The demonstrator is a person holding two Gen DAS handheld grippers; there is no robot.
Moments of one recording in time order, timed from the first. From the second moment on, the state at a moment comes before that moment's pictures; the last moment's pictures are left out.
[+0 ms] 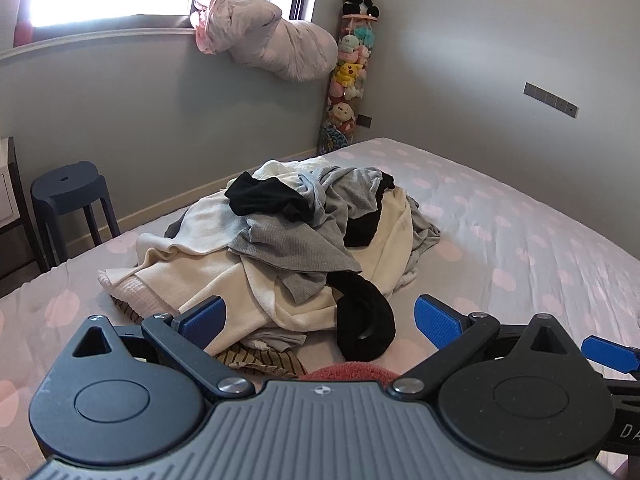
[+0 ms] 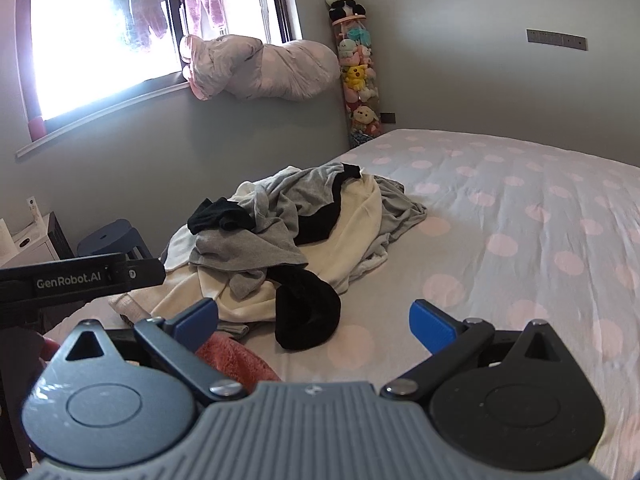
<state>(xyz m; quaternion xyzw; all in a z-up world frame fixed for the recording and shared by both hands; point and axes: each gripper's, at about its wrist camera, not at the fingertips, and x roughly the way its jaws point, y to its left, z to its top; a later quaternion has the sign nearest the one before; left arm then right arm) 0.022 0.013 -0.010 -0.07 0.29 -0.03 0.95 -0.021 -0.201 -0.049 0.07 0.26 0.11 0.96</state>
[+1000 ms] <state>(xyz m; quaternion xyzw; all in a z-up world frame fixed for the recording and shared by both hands) 0.236 0.074 -0.073 0.00 0.37 -0.06 0.93 0.249 -0.101 -0.139 0.01 0.35 0.27 0.90</state>
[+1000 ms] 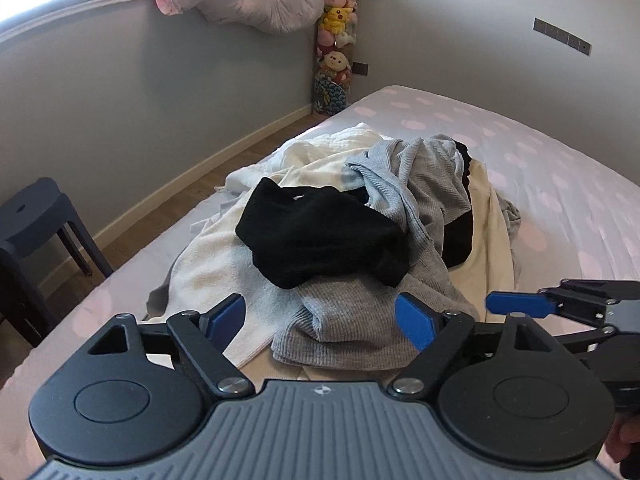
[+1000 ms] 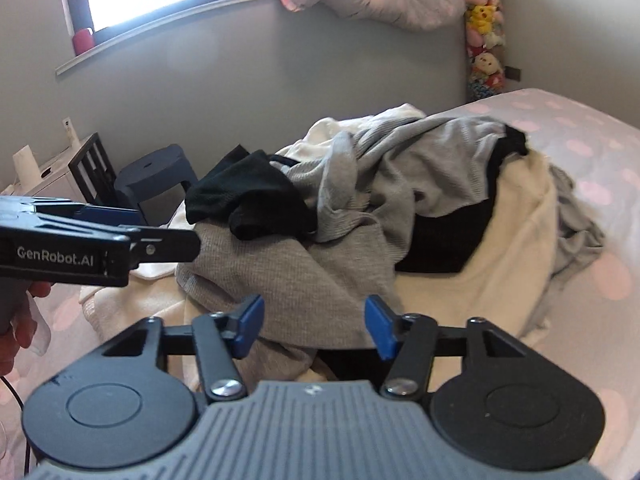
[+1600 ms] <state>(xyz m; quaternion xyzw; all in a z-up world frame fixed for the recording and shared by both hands) 0.228 0.030 -0.047 0.01 0.38 -0.15 0.91 0.213 -0.141 -0.095 0.01 0.30 0.22 0.93</state>
